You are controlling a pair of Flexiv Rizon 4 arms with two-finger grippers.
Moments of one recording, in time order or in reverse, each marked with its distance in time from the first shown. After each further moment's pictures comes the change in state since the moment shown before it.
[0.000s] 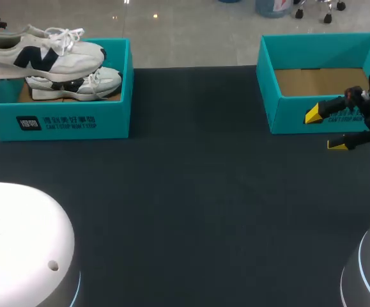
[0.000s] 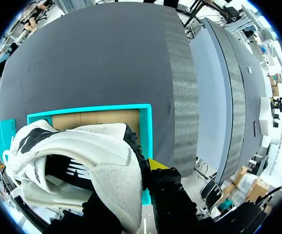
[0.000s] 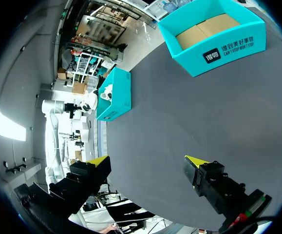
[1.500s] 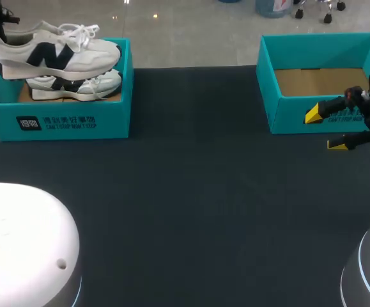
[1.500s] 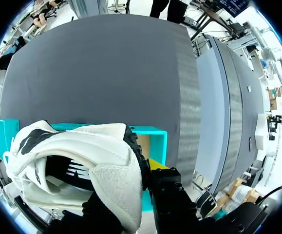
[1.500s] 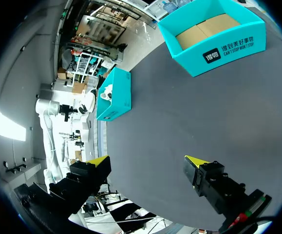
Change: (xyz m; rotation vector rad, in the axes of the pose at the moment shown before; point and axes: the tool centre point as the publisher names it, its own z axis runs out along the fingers) left arm -0.053 -0.049 -0.040 0.084 0.023 -0.076; right arm 0.000 0.000 0.000 0.000 0.000 0.000
